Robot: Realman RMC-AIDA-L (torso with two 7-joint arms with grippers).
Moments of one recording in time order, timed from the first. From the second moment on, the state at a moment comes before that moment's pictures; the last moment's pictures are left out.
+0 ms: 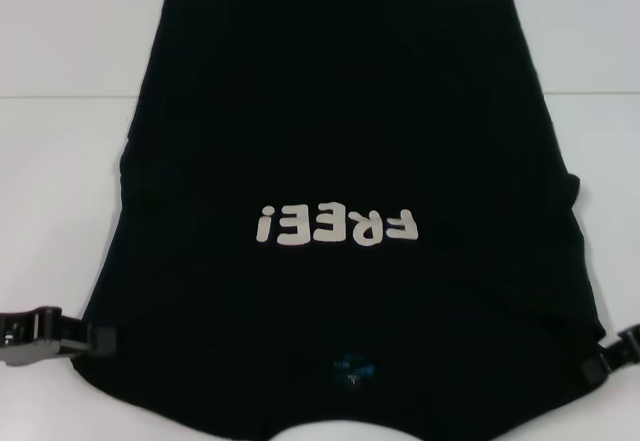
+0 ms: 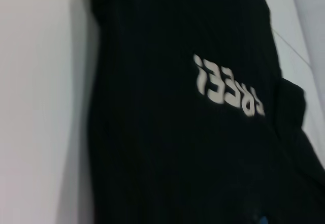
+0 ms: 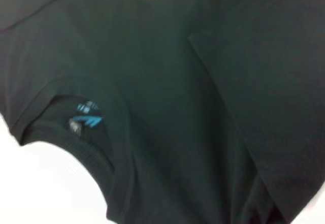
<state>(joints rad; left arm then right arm) -0.50 -1.89 0.46 0.58 2.41 1.67 -2.26 0.69 1.99 -0.69 -0.82 -2.70 -1.75 2.34</state>
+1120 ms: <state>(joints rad) -0.49 -1.88 0.49 0.61 2.54 1.89 -2.27 0.63 1.96 -0.70 -0.82 -2.77 -1.96 2.16</state>
